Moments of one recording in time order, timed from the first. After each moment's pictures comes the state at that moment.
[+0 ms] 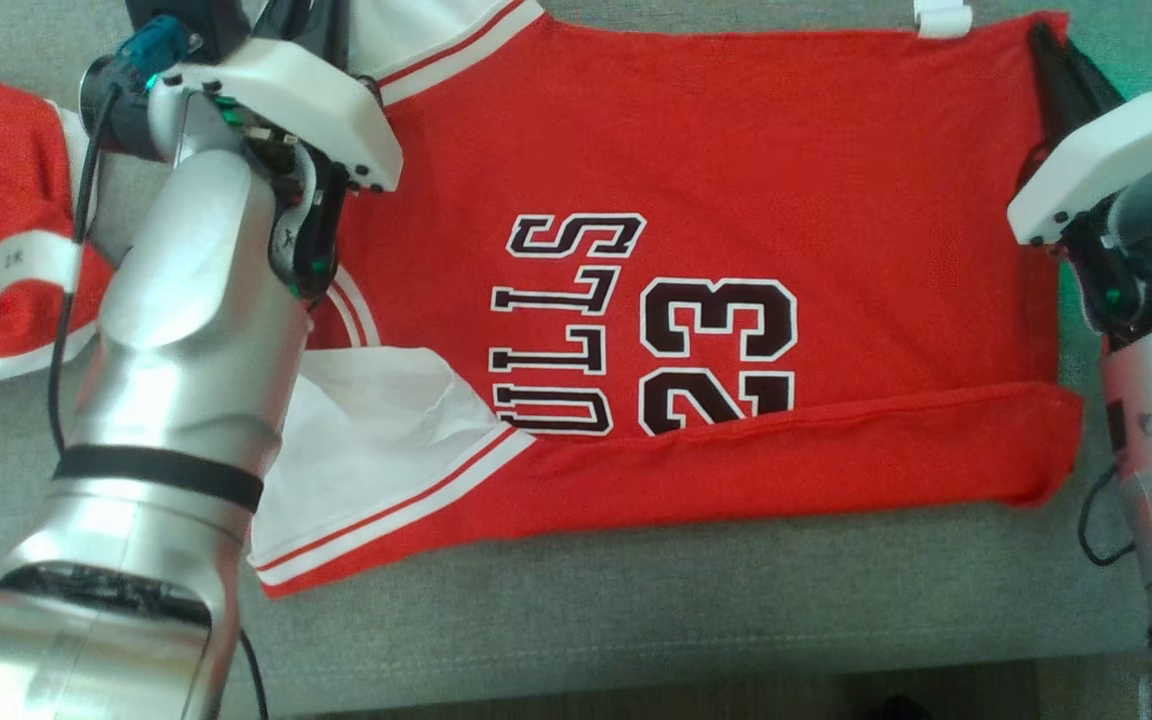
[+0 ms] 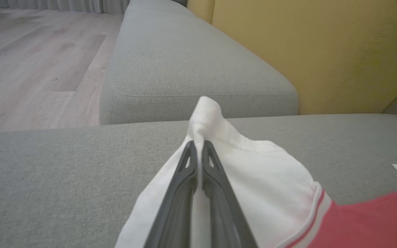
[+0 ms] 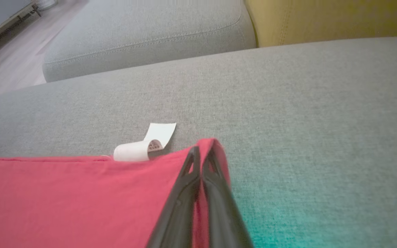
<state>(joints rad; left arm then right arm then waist) -1.00 0.05 -0.35 0.88 -0.33 -0.04 -0.25 -0.75 -0.23 0.06 0.58 0.35 0.13 0.21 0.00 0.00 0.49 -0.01</state>
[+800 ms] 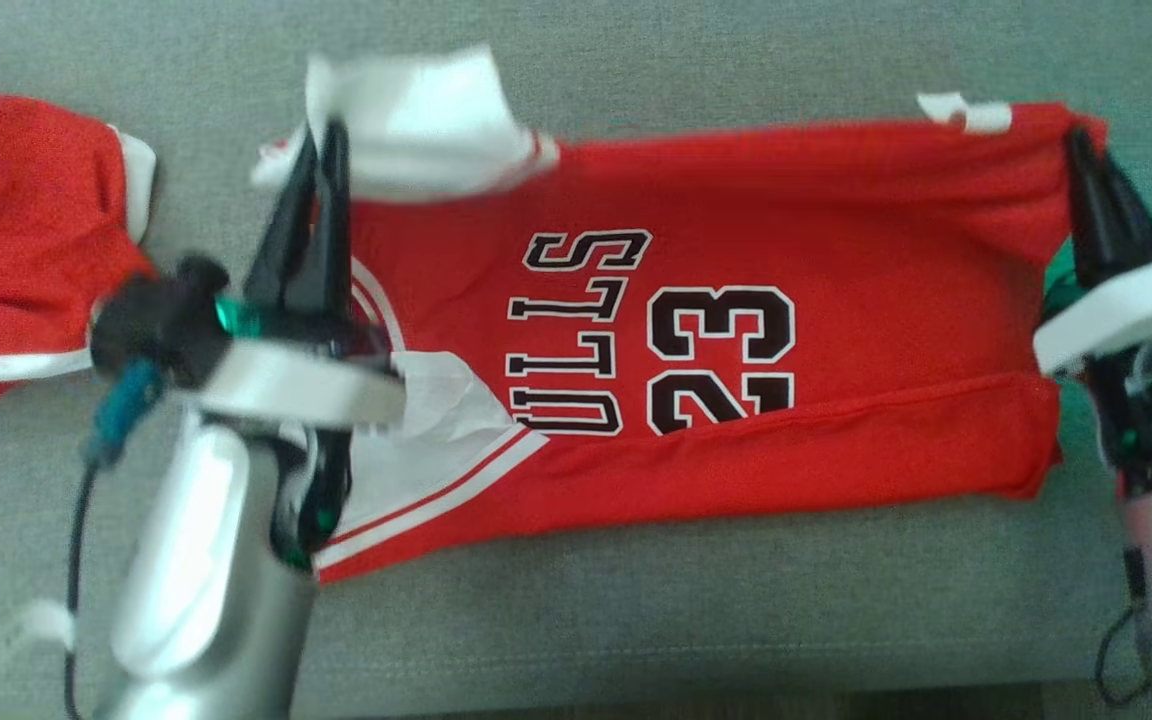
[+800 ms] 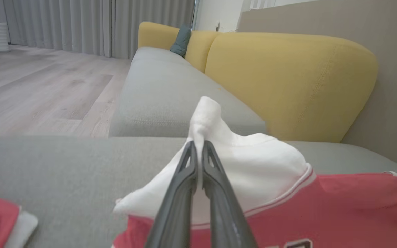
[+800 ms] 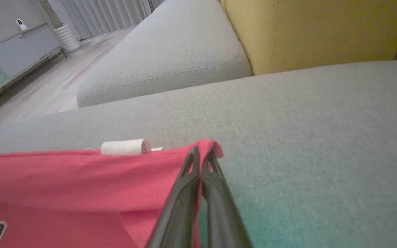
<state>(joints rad) -0.42 0.07 -0.24 0.15 -0.26 -0.03 -0.26 -0.47 -0.26 0.02 0.31 0.42 0.13 0.09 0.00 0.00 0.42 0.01</state>
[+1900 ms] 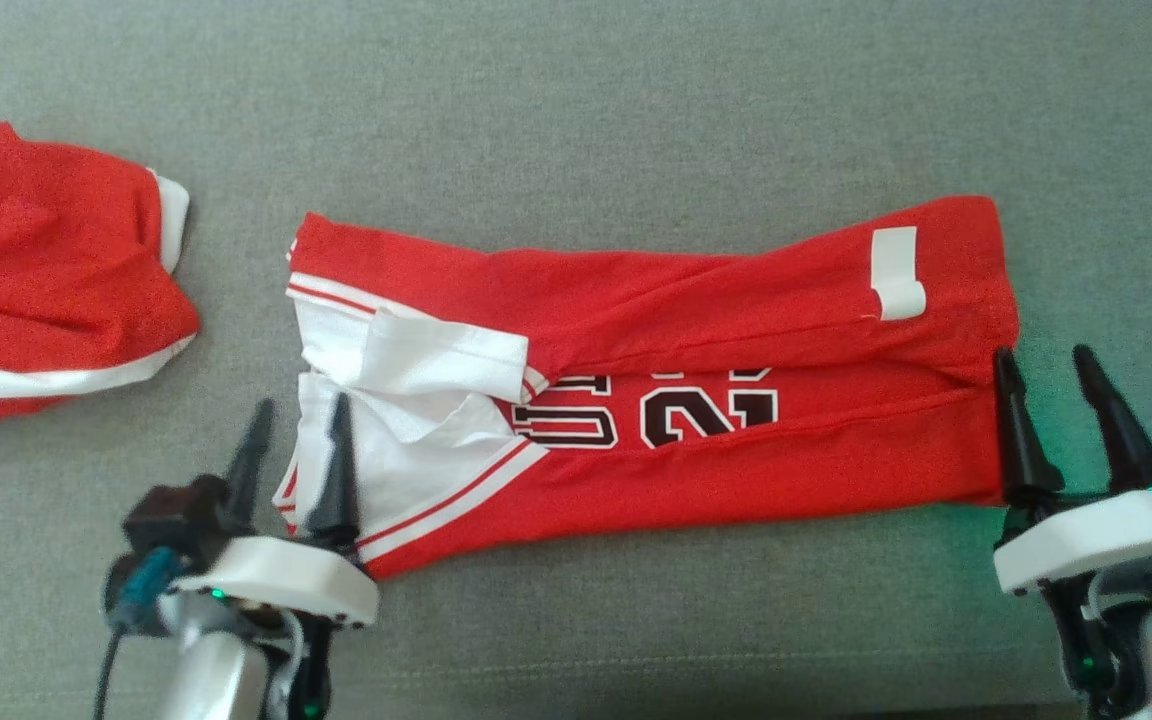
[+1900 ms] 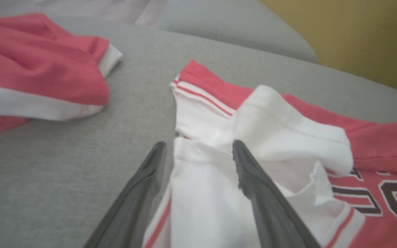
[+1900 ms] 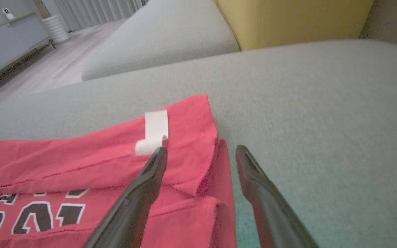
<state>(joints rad) -0.08 0.09 -0.22 0.23 -0.33 0.05 -0.24 -0.02 -0.10 -0.07 0.01 0.27 0.13 0.08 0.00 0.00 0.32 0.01</state>
